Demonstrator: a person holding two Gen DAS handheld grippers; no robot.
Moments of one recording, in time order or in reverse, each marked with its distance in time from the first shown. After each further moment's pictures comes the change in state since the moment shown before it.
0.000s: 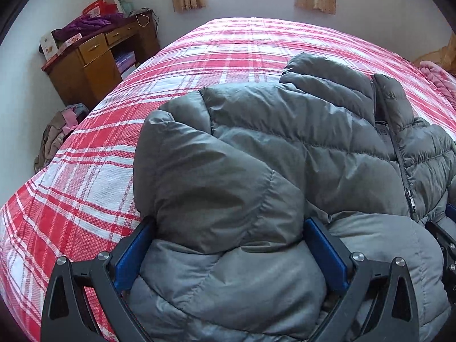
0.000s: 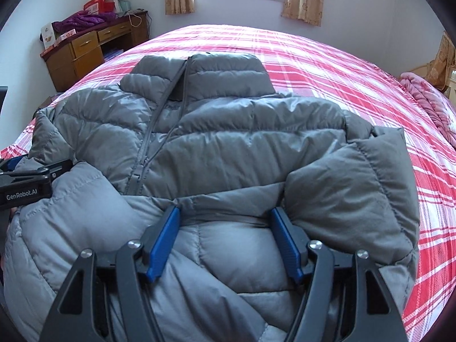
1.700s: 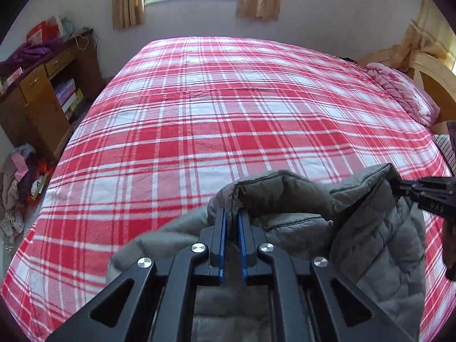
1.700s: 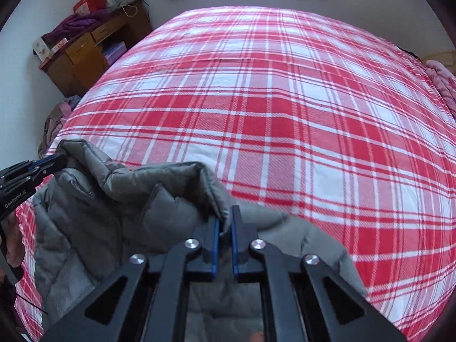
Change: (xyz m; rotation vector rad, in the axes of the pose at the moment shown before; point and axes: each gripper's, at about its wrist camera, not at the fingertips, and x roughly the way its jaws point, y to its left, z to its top) left arm -0.030 -0.020 0.120 0.150 -0.039 -0.288; right arm 0.018 -0.088 0.138 0.044 0.177 0.162
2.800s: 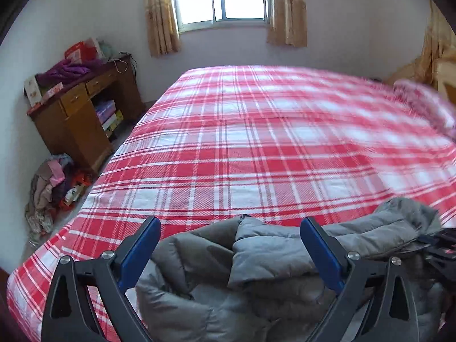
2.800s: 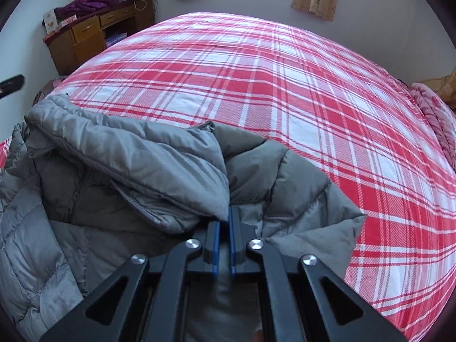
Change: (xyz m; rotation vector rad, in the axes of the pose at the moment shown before) left arm -0.015 -0.015 -0.006 -0.010 -0.131 0.257; right arm 0.007 -0.002 -0.085 -0.118 -0.088 -0.130
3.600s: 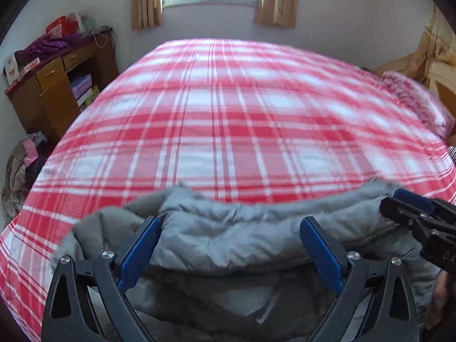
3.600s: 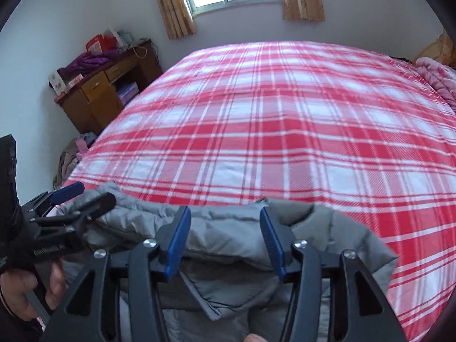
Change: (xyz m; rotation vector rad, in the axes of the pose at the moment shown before) left arm 0.053 -0.039 -0.026 -0.061 0.117 -0.151; right arm -0.013 0.022 0.060 0.185 -0.139 0.171
